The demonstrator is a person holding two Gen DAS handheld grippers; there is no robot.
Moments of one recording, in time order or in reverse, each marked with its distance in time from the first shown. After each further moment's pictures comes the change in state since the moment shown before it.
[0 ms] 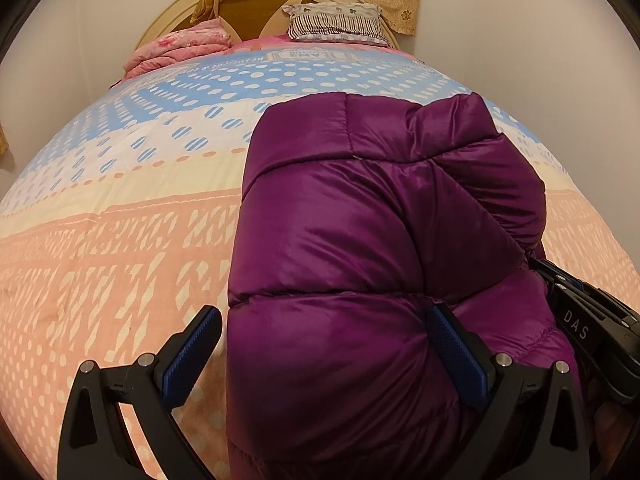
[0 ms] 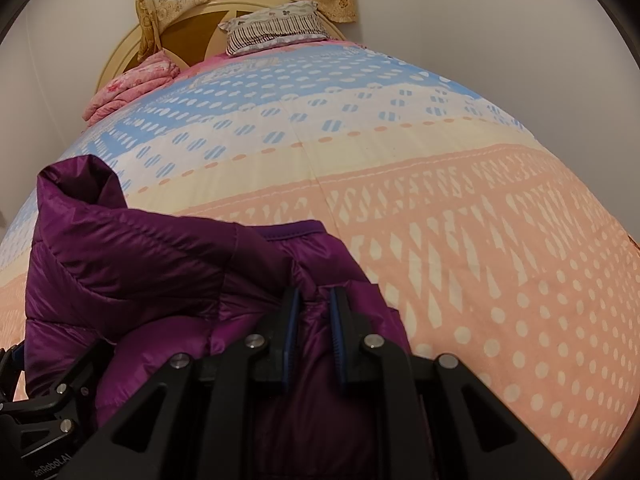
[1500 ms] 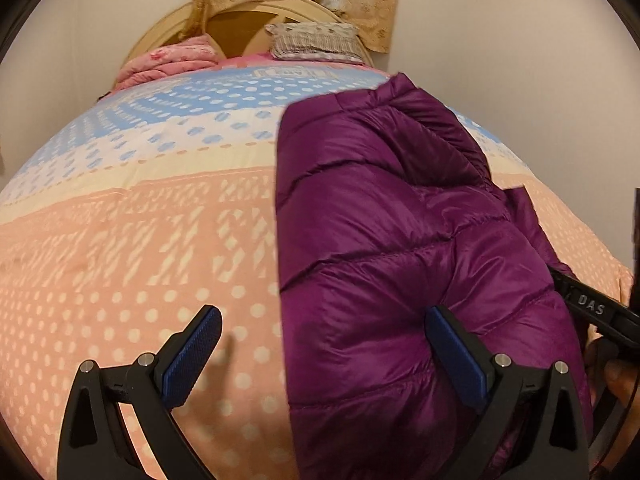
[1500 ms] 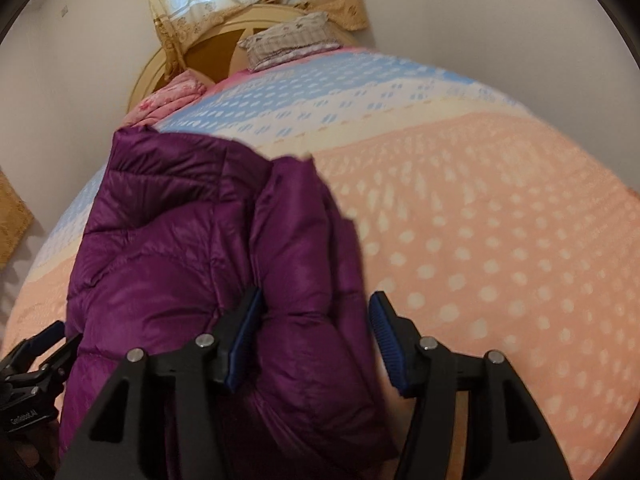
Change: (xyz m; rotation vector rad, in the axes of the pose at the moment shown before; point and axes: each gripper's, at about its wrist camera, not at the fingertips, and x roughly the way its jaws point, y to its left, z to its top) left arm -0.073 0.016 -0.064 0.033 -0.064 -0.107; right arm -0.048 -0.041 -0.054 0.052 -0.022 0.194
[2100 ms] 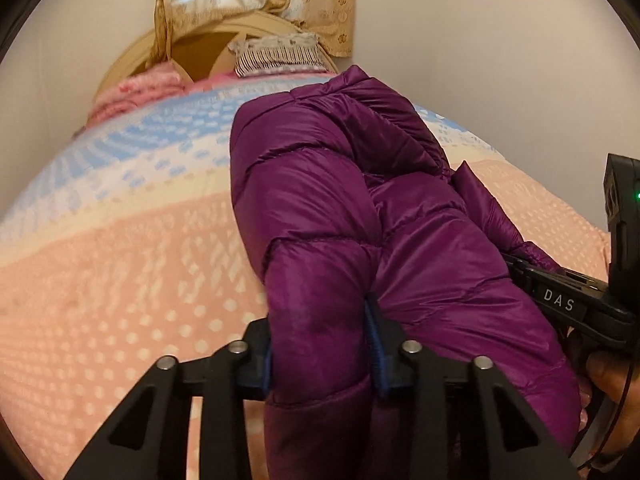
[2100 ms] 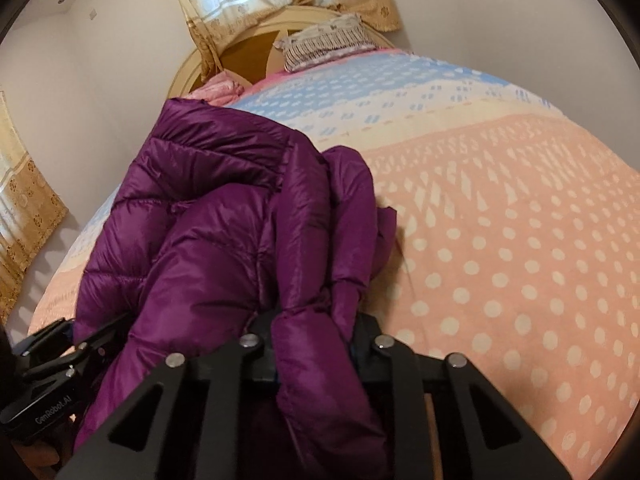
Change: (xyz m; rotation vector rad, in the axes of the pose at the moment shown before) left arm -0.023 -0.041 0.009 0.135 -0.046 -0.008; right arm -0.018 0.020 -0.012 -0.055 -0.050 0.102
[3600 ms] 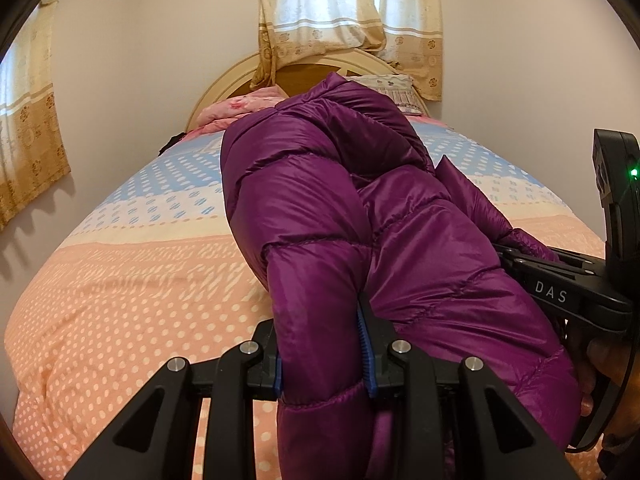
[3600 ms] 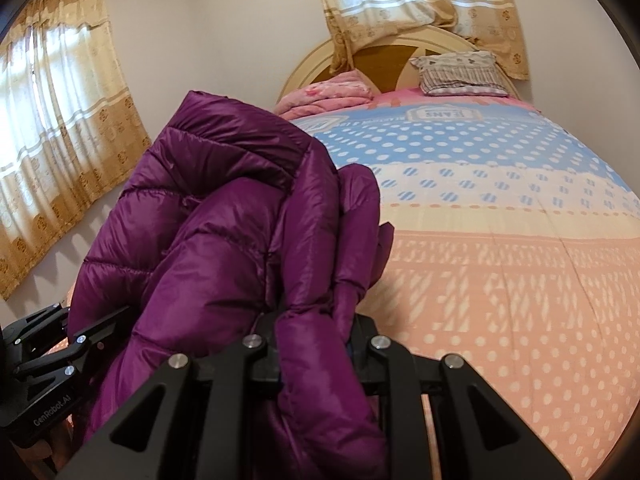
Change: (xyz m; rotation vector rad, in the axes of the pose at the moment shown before) left arm -0.127 0.131 -0.039 -0.146 -0.115 0.259; right arm 0.004 0.172 0.006 -0.297 -0.003 0.273
